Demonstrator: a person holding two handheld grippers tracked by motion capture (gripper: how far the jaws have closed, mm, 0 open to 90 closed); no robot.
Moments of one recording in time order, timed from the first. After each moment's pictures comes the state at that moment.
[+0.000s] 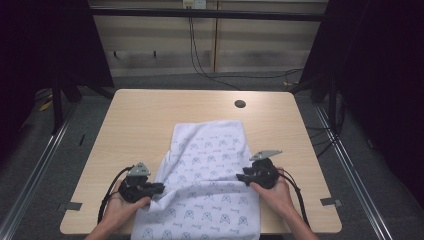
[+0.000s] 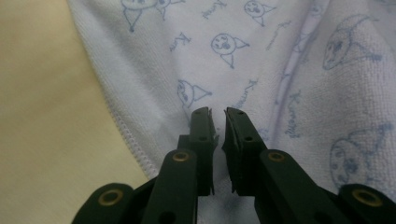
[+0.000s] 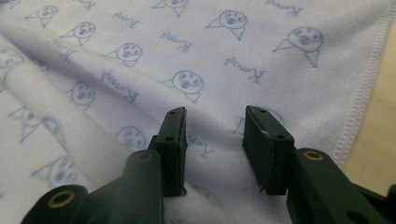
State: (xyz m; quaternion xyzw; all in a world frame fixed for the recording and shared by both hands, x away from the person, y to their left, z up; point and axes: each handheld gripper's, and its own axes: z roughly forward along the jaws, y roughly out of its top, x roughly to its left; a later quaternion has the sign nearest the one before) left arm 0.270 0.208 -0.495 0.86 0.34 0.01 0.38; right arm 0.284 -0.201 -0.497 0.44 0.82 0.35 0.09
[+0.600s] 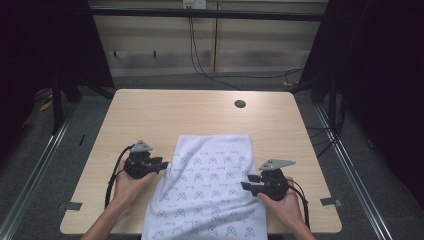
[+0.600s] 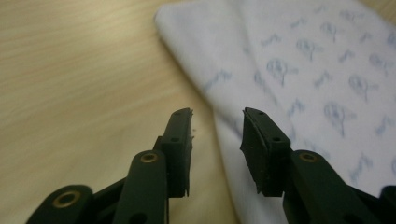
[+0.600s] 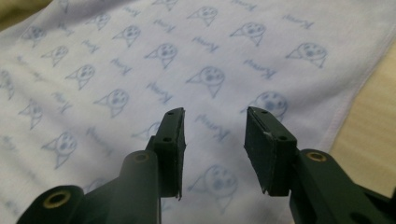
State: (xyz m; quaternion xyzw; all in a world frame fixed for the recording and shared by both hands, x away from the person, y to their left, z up) left arm 0.350 0.188 -0.486 0.82 0.39 0.07 0.42; right arm 0.253 -0.214 -0.480 0.44 0.81 0.39 0.09
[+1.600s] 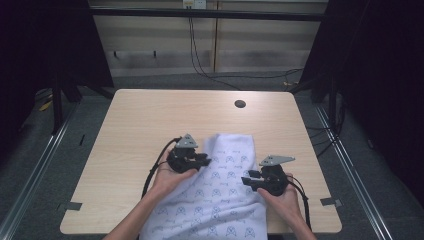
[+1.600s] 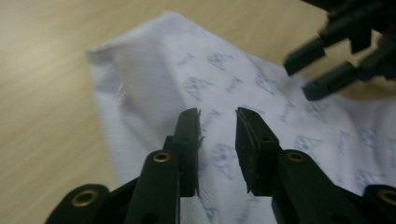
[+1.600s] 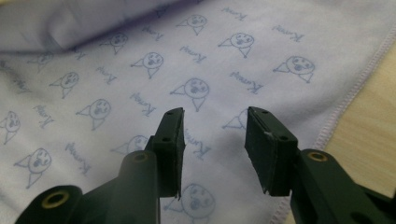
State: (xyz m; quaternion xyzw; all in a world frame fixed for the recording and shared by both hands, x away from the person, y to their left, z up) left arm 0.334 0.071 -0.459 0.87 0.23 0.03 0.44; right arm 0.263 -0.217 -0.483 0.44 0.80 0.39 0.10
